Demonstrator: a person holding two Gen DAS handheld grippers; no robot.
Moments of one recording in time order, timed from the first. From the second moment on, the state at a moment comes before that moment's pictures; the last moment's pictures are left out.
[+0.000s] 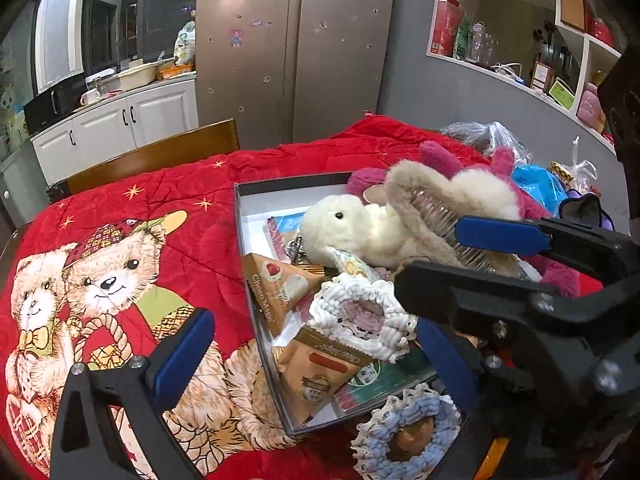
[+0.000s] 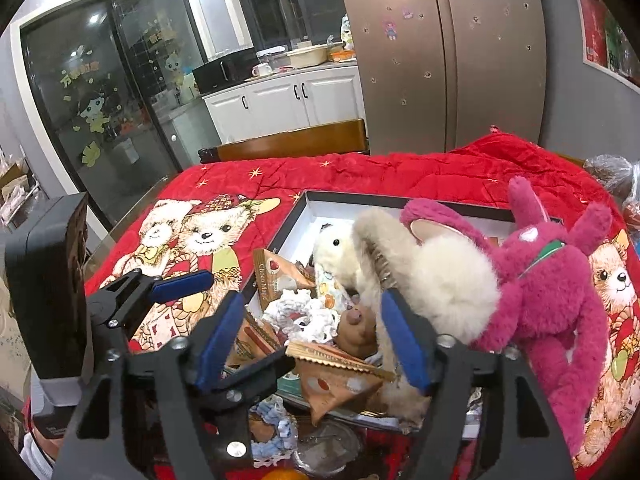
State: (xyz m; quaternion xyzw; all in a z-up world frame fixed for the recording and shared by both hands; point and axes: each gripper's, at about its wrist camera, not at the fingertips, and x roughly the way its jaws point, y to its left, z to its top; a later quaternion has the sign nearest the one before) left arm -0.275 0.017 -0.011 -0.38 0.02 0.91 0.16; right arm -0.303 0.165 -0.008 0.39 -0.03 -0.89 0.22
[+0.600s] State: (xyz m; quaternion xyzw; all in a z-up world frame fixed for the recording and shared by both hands) left arm -0.273 0.006 -0.002 -0.38 0.01 0.92 0.14; right arm -0.299 0.171 0.002 0.39 -0.04 -0.89 0.22
